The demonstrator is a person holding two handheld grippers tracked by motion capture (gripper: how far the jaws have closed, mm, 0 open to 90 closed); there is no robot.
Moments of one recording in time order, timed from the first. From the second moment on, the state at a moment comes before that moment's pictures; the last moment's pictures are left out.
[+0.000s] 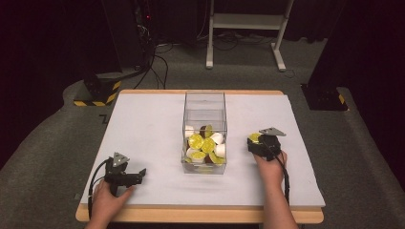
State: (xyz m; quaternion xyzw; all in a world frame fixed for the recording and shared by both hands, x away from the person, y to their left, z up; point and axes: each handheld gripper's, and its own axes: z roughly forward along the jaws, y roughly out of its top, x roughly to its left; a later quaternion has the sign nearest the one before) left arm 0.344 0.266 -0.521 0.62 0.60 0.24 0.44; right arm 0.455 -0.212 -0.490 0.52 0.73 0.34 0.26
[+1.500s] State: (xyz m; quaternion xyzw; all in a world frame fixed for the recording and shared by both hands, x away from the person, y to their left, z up) left arm 0.345 0.266 -0.520 0.62 0.60 0.24 0.44; right arm 0.406 -0.187 -0.459 0.49 0.73 0.39 0.27
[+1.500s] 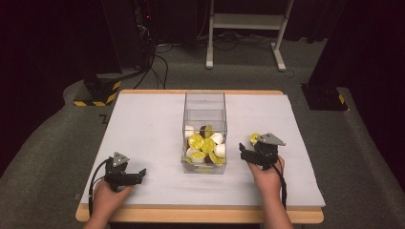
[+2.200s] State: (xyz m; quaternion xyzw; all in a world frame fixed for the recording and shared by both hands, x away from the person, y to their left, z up) left arm 0.345 0.266 -0.521 0.62 0.60 0.24 0.44; right arm 0.368 -0.160 -0.499 0.48 0.78 0.34 0.22
